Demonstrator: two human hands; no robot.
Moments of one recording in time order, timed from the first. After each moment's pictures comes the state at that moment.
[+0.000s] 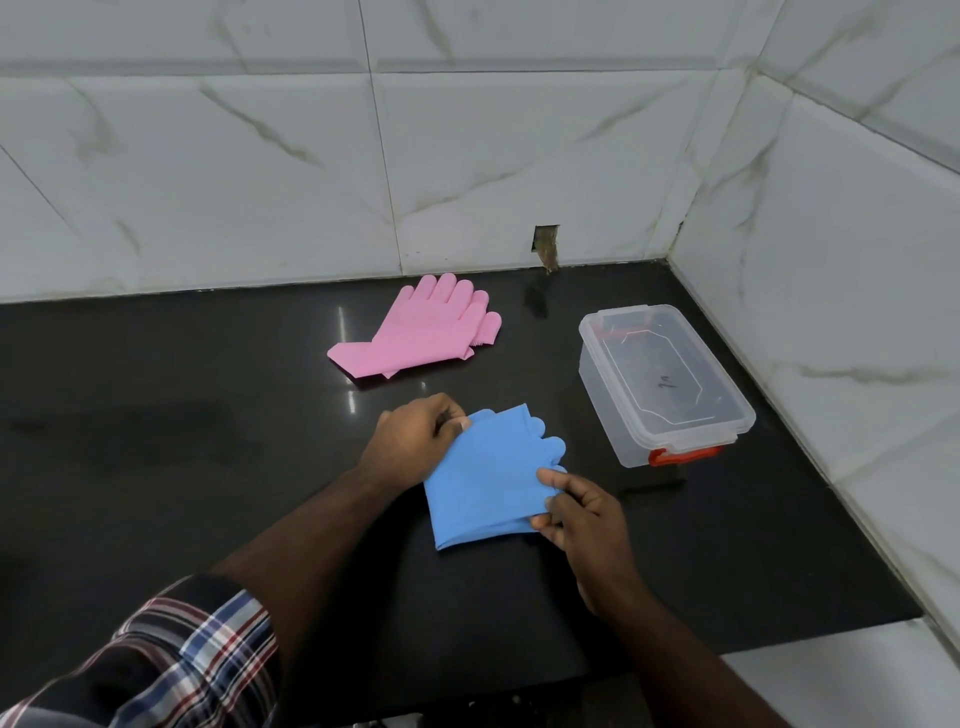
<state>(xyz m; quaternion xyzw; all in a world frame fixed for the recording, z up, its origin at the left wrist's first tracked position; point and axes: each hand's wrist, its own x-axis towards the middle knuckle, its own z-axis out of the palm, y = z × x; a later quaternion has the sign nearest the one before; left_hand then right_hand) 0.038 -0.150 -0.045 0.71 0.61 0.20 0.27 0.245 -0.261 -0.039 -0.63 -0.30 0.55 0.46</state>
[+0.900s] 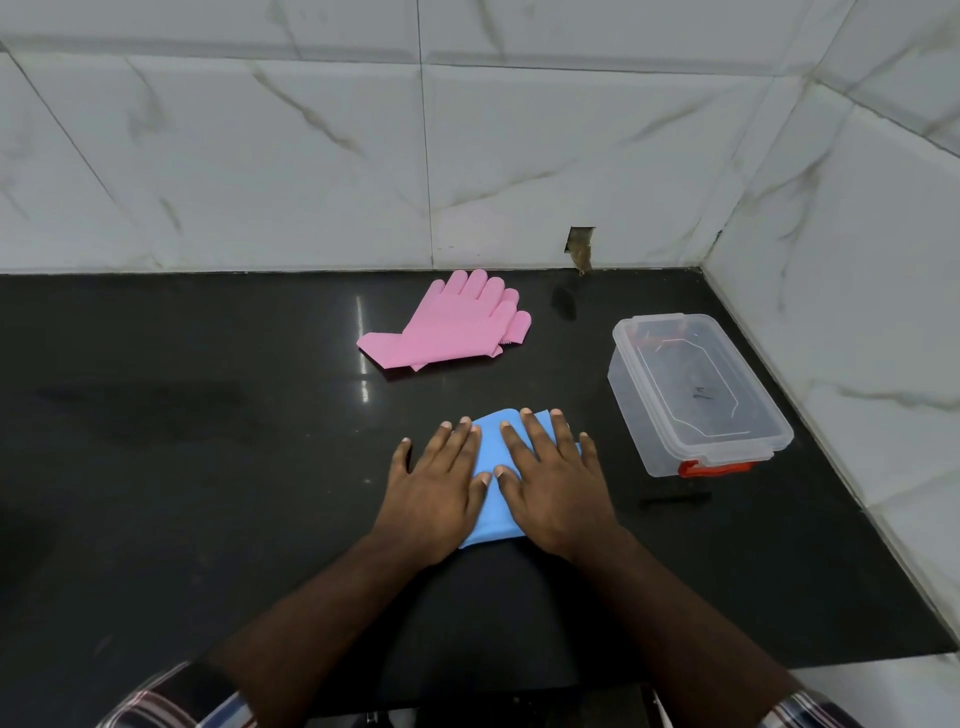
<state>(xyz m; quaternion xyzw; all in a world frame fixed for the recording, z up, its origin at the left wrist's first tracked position) 0.038 -0.219 -0.076 0.78 0.62 0.05 0.11 0.219 -0.203 -0.068 -0.60 -0.80 0.05 0.01</state>
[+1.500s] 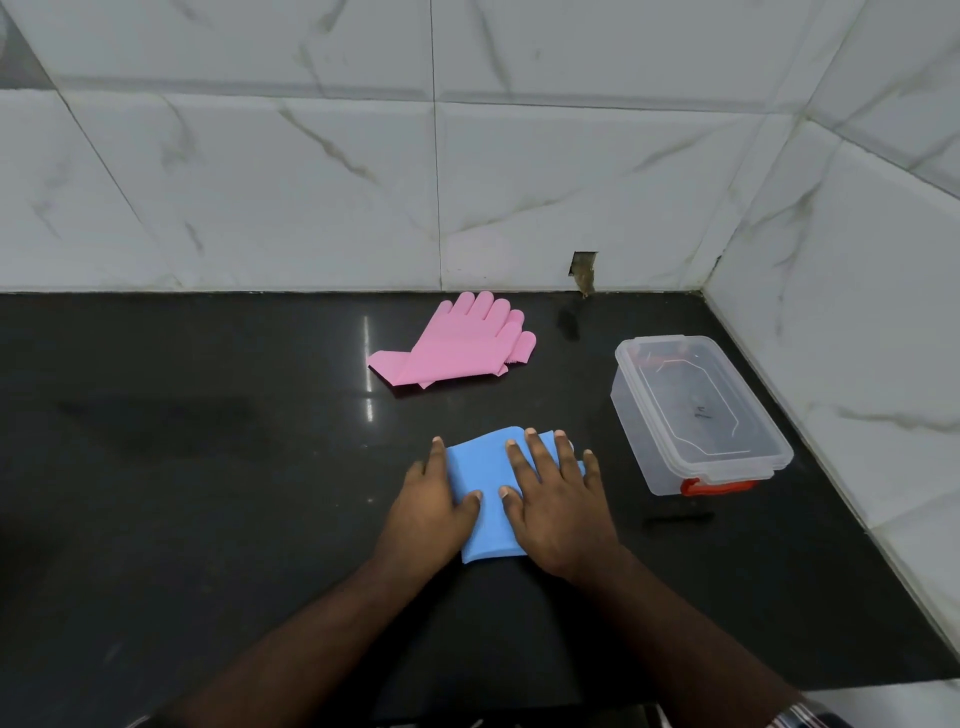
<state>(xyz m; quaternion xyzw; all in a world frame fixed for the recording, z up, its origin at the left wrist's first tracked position) 0.039 -0.231 -0.043 0.61 0.70 0.22 0.30 0.216 -0.207 -0.071 -0.61 -0.79 0.02 0.00</state>
